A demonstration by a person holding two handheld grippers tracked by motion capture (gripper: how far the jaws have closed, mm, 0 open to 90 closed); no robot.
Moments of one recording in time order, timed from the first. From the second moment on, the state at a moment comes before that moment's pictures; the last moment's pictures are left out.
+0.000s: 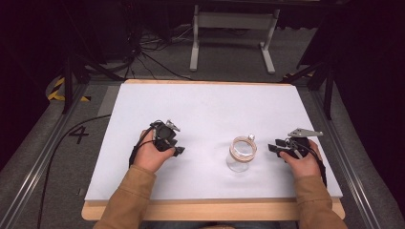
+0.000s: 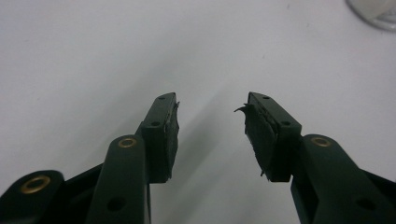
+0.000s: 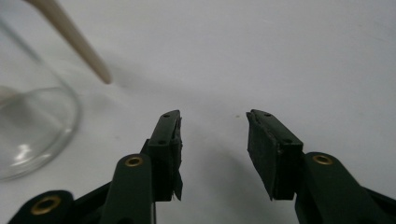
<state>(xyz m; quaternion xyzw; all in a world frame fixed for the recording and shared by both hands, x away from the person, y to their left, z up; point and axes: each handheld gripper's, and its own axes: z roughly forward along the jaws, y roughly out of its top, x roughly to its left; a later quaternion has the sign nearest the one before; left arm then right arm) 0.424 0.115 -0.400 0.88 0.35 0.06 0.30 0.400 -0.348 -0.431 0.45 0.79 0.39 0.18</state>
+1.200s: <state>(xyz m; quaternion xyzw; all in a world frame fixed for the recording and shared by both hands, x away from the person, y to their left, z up) 0.393 0.127 -0.385 0.87 0.33 0.03 0.35 0.397 -0.297 -0.399 0.34 0.83 0.41 0.15</state>
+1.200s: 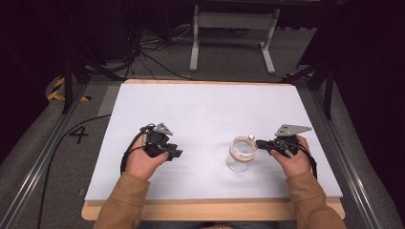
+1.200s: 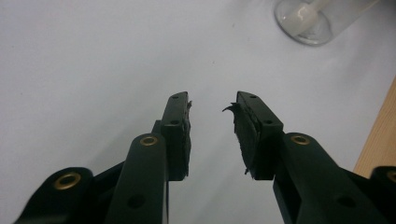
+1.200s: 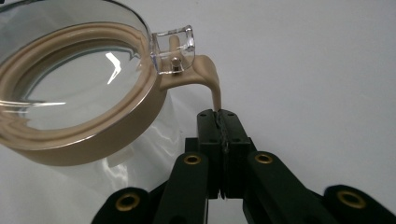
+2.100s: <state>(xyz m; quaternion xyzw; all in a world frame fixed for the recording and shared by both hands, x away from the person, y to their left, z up) 0.378 0.143 -0.392 0.87 0.35 0.04 0.34 0.423 -0.287 -0.406 0.32 0.83 0.43 0.15</state>
